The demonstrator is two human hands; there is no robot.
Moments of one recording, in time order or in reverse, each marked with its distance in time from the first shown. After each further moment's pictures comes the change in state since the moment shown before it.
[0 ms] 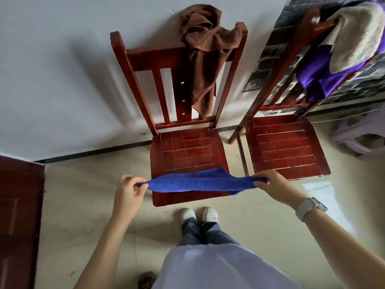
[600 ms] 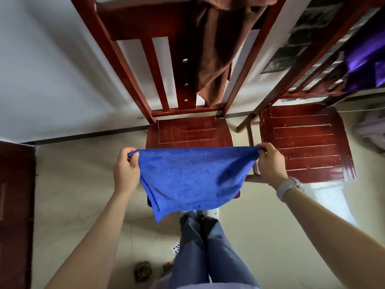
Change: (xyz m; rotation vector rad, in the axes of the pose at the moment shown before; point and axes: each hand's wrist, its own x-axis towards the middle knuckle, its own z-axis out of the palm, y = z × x) left_hand 0.113 -0.036 0.082 -0.127 0.200 -0.190; right_hand 0.140 0.000 0.041 0.220 0.399 0.169
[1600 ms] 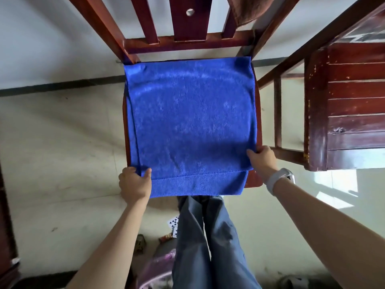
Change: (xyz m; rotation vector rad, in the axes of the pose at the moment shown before) left_hand -0.029 -0.174 0.145 0.386 -0.132 -0.554; right_hand 0.054 0.130 0.183 -0.073 -0.265 0.445
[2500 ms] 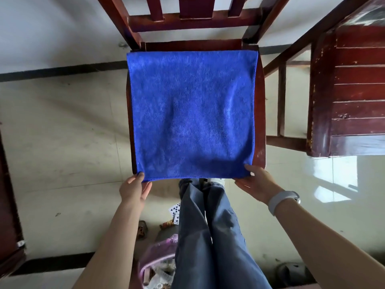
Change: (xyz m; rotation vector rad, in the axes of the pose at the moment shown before) left_hand -0.020 -0.048 -0.007 -0.919 -0.244 -0.619; right_hand -0.061 0.054 0.019 0.826 -0.341 0.536
